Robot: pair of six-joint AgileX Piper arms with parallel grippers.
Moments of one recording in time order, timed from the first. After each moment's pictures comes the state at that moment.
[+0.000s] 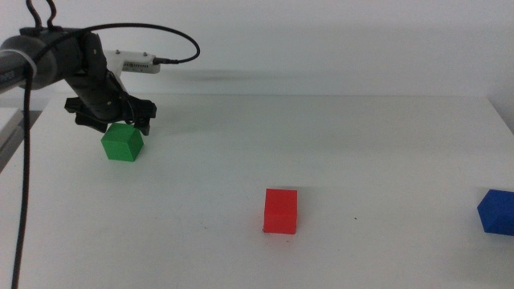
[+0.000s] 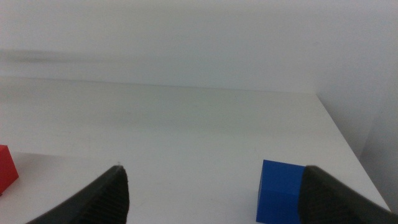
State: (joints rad) left arm -0.05 2.15 -1.69 -0.01 0.81 0.02; right arm 0.07 0.01 0.00 -0.04 0.22 0.00
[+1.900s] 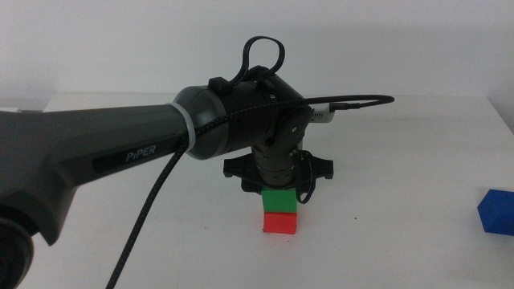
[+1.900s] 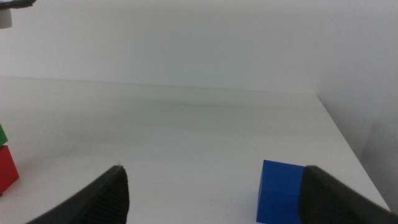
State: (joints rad) left arm -0.79 1.98 -1.53 0.18 0.90 -0.79; right arm 0.07 0.01 0.00 -0.04 0.22 0.00
